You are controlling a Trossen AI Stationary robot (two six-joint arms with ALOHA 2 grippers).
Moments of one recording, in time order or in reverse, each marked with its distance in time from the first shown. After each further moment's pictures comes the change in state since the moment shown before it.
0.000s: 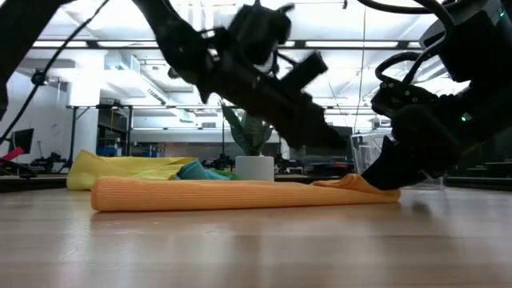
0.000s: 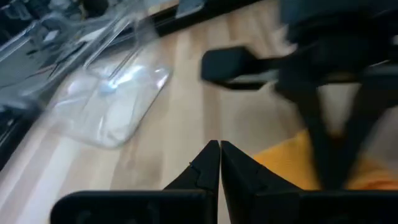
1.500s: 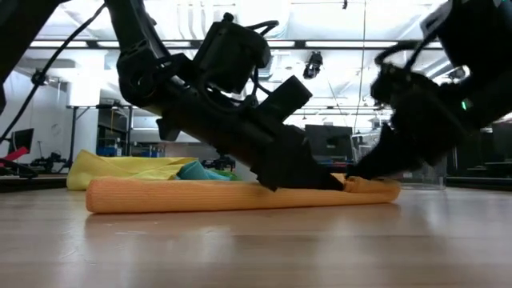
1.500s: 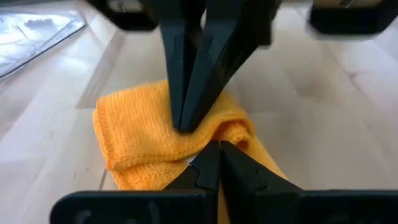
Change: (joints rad) left arm -0.117 0.098 -0.155 0.245 0.025 -0.288; right arm -0.002 -0.061 0.013 0.012 0.015 -0.066
